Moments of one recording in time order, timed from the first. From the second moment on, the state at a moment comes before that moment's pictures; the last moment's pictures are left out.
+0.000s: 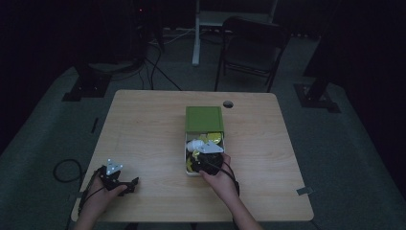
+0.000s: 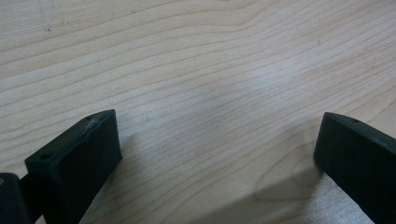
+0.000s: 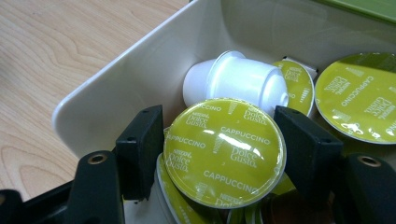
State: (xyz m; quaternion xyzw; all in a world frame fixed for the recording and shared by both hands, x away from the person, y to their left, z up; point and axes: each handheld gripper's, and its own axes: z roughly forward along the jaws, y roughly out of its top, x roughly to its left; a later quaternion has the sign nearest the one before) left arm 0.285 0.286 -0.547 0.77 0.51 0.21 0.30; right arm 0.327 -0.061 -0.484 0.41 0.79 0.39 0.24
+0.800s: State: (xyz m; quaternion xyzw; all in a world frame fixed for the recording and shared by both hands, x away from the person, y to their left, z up) left arm 0.285 0.286 -0.547 0.78 0.51 0.21 0.30; right arm 0.328 -0.073 -0.466 0.41 0.78 0.41 0.24
